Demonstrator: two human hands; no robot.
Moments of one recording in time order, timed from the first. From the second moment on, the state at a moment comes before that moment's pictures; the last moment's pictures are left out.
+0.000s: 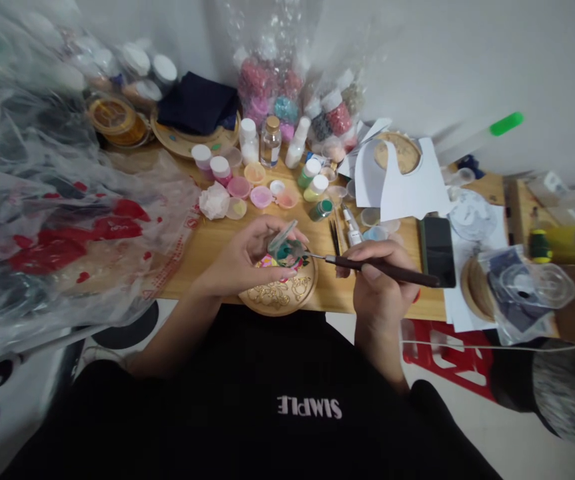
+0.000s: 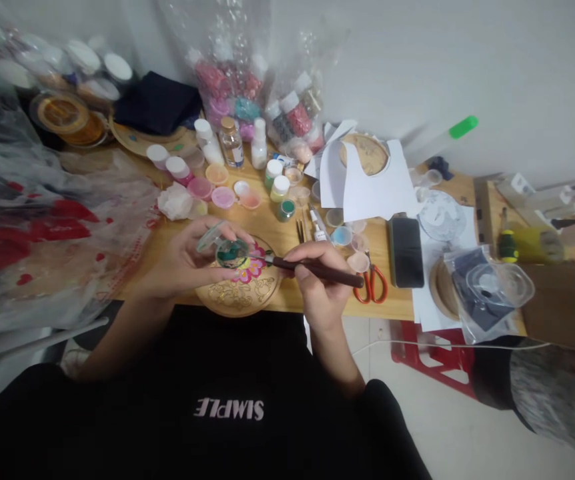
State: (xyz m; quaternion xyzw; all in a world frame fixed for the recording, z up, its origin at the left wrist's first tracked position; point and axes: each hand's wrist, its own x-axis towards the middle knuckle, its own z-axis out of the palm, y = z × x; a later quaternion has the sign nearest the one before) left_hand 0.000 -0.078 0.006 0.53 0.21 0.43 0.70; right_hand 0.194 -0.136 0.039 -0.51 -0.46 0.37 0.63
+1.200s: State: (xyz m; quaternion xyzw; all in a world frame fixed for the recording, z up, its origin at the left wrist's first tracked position) left_hand 0.000 -0.077 0.012 0.57 0.22 0.39 0.68; right_hand 0.194 -0.127 0.035 -0.46 -0.43 0.42 0.65
